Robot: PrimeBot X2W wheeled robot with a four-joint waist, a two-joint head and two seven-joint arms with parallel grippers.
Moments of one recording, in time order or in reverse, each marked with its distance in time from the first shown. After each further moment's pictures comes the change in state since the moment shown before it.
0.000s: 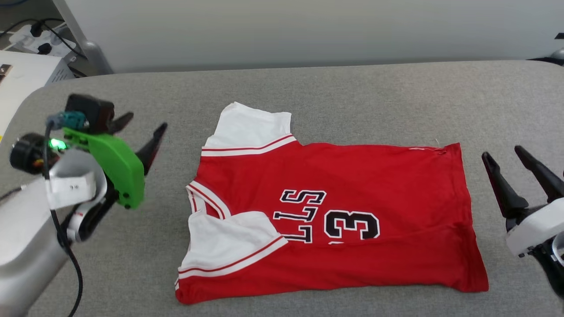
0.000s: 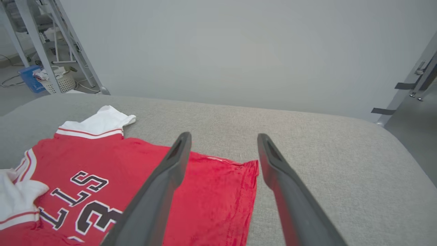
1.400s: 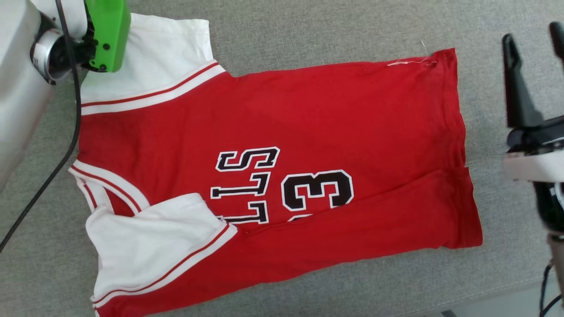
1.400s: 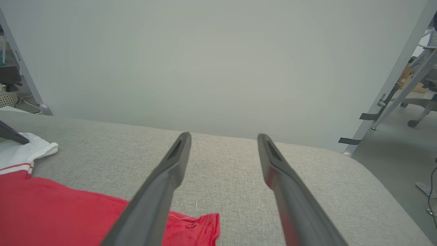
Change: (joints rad) left arm -0.686 -0.213 -0.184 0.563 -0.059 -0.203 0.597; right arm -0.239 0.184 -0.078 -0.157 -0.211 0.000 -0.233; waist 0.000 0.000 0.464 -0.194
